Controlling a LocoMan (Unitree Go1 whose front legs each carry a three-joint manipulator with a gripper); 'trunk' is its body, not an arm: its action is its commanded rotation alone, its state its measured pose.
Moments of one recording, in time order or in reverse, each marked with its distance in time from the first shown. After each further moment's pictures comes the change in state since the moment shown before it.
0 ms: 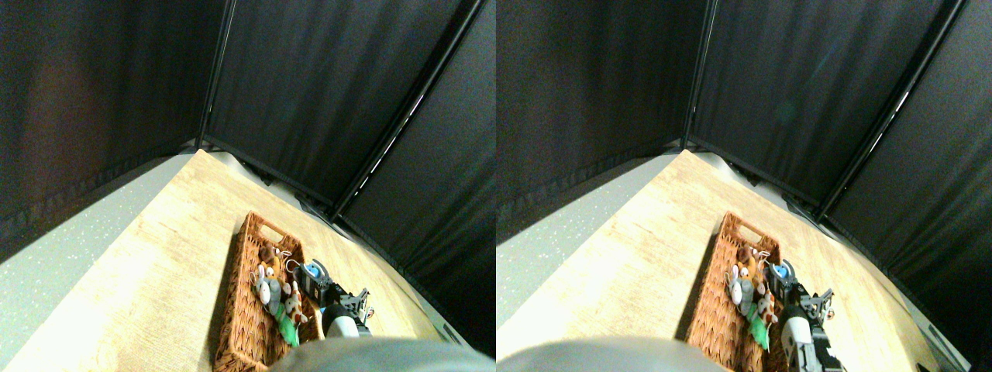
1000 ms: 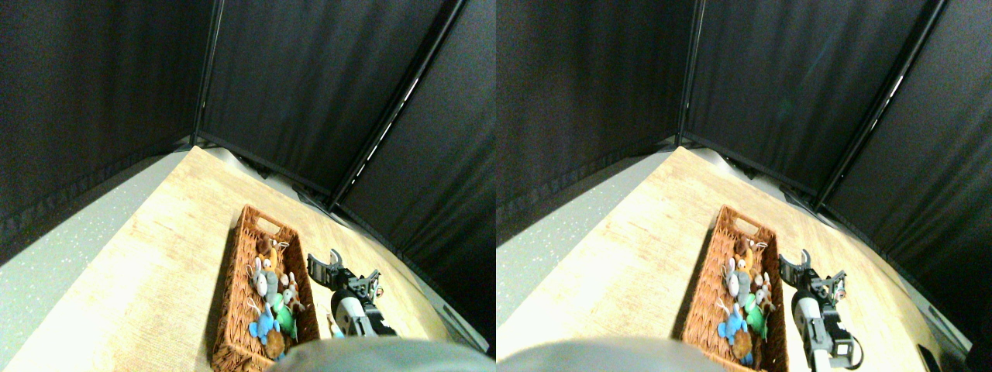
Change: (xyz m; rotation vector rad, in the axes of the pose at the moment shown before) right arm 0.004 -0.020 0.054 0.008 -0.146 -0.050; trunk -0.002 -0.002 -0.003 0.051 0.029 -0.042
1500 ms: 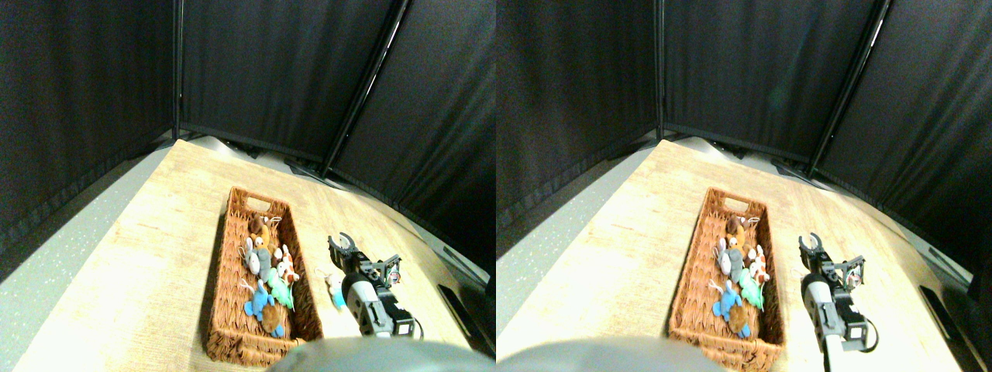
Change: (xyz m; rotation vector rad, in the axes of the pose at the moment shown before) right arm -0.020 -0.035 0.043 -0.039 -0.205 -0.050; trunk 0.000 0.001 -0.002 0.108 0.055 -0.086
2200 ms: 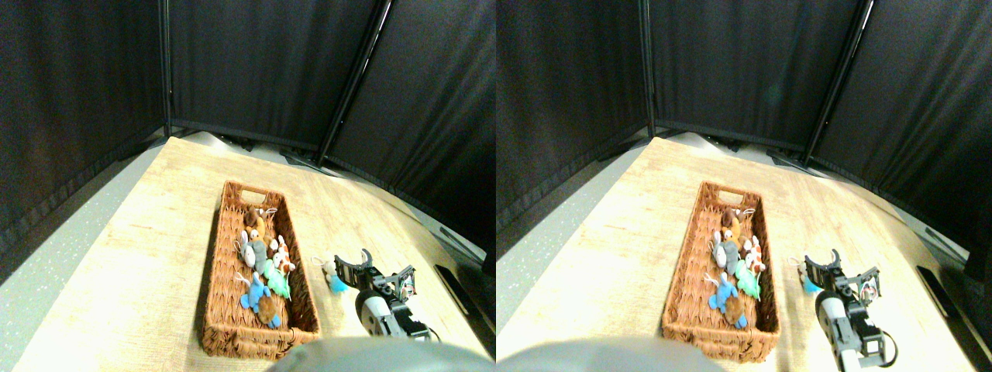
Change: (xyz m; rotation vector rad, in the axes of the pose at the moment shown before) right arm -0.006 -0.053 0.021 0.077 -0.022 -0.149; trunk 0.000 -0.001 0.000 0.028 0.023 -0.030
